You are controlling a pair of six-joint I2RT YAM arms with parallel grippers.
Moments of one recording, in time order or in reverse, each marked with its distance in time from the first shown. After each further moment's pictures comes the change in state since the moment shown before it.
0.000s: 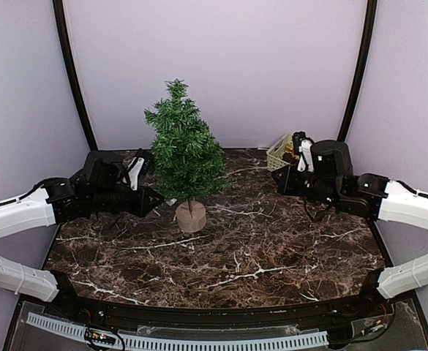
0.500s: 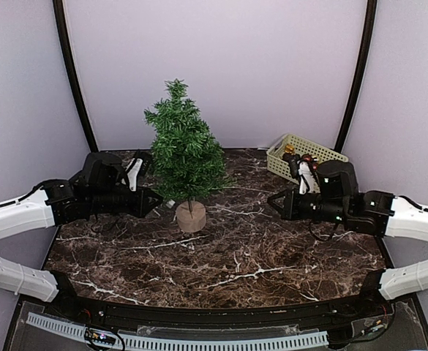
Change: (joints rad) left arm 0.000 -0.009 -0.013 0.004 -0.021 -0.022; right arm 0.051 -0.124 -0.146 -0.005 -0.197 0.030
